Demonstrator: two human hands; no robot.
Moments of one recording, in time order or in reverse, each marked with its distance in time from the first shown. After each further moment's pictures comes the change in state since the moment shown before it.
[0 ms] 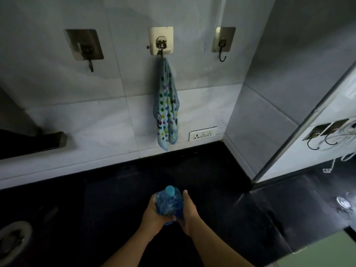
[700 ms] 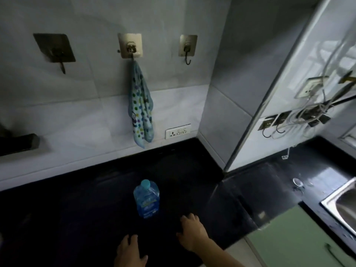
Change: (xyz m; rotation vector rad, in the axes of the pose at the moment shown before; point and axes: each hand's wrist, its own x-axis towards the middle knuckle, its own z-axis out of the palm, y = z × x) left_hand -0.091 -0.055 0.009 0.873 -0.027 -0.228; right_hand -0.077 0.029 -0.107 -1.637 0.161 -0.250
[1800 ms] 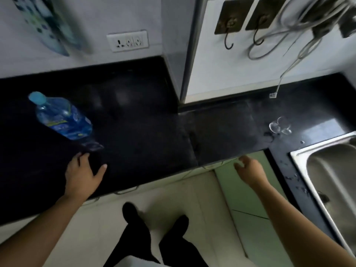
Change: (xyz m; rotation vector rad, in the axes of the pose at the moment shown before) left_hand -0.003 0.101 0.135 0.131 0.482 -0.018; right_hand -0.022 0.445 -0.089 0.200 0.297 0.311
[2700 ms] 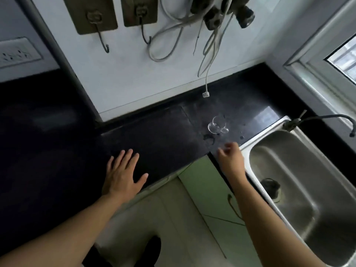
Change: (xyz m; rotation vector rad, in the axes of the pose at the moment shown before) left_hand -0.002 0.311 0.123 0.092 -0.136 0.667; right_hand 0.073 0.084 -0.074 0.476 0.362 0.209
